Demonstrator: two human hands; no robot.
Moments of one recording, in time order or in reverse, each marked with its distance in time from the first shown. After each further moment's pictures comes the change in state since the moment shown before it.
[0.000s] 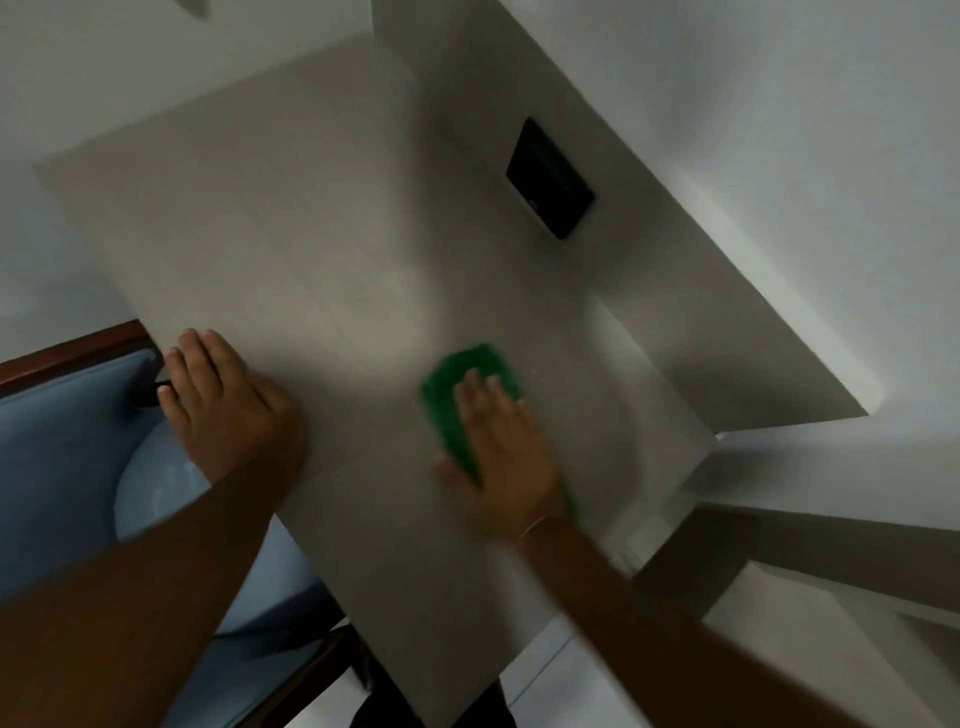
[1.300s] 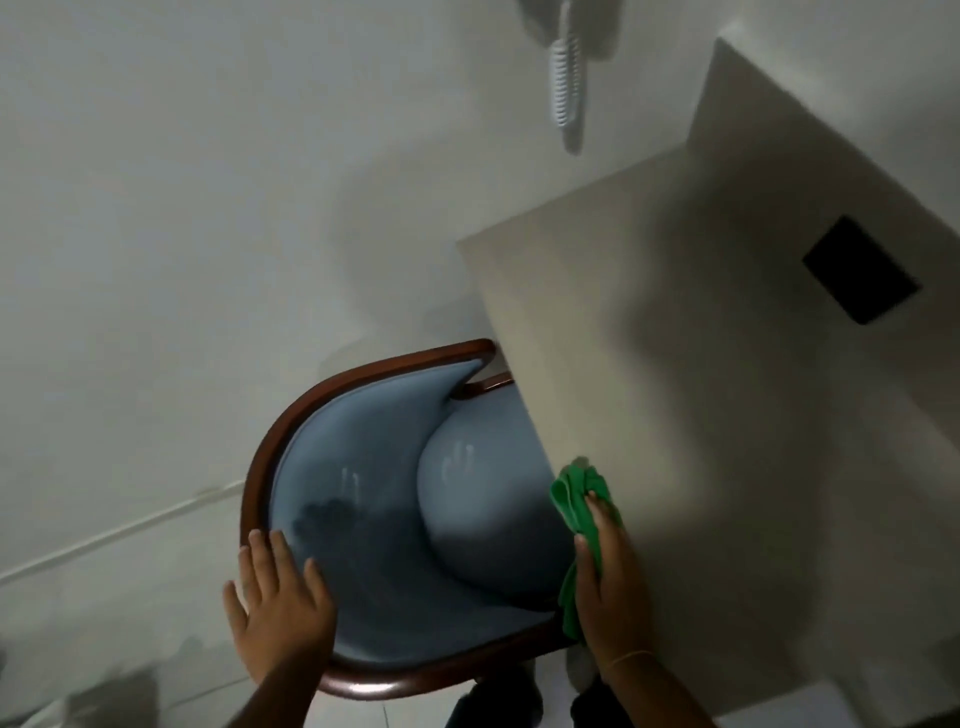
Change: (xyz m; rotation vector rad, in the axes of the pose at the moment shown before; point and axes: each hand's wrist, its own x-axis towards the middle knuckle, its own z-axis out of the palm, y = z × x) left_hand -0.138 -0.271 -0.202 0.424 -0.214 -0.429; right_hand -0.081 -0.177 0.028 0.834 0.039 0.212
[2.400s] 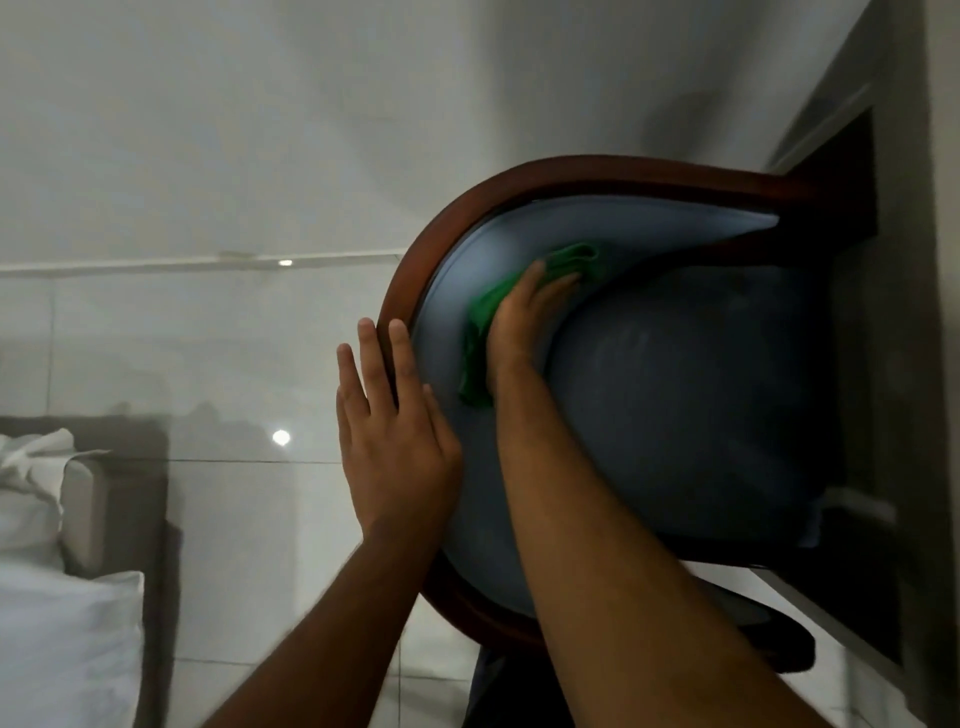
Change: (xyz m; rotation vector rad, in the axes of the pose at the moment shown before) left_hand 0.124 -0.088 0.085 -0.294 0.191 0.024; right_hand 0.093 -0.141 0.475 0.186 -0.145 0.452
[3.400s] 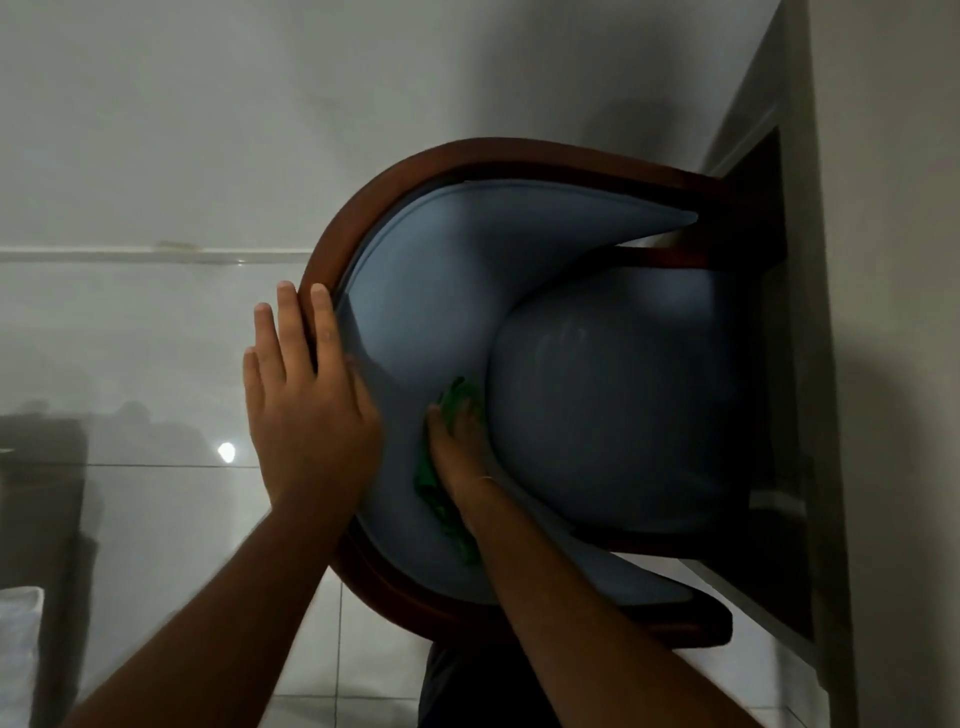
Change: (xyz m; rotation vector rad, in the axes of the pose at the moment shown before) left_hand -0.003 0.005 -0.008 0.106 0.114 0.080; right_hand -0.069 0.135 -0.084 -0.422 -0.598 0.166
